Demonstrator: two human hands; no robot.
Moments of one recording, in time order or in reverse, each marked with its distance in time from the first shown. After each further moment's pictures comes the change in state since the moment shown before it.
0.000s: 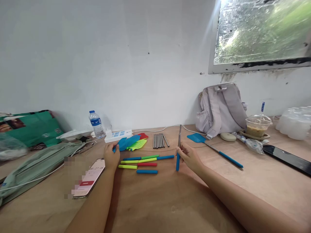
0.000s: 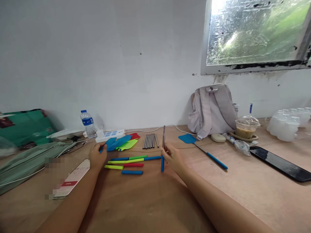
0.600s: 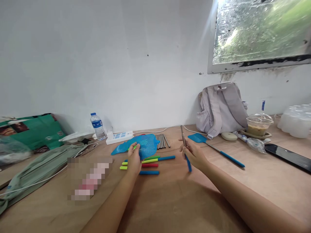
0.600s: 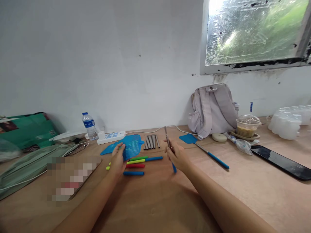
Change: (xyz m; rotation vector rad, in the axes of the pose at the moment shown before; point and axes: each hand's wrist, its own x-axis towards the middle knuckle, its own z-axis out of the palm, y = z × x) left_hand -0.040 0.121 -0.002 -1.119 -0.266 -0.726; right_hand 0.003 -0.001 -0.019 -0.106 -0.012 -0.164
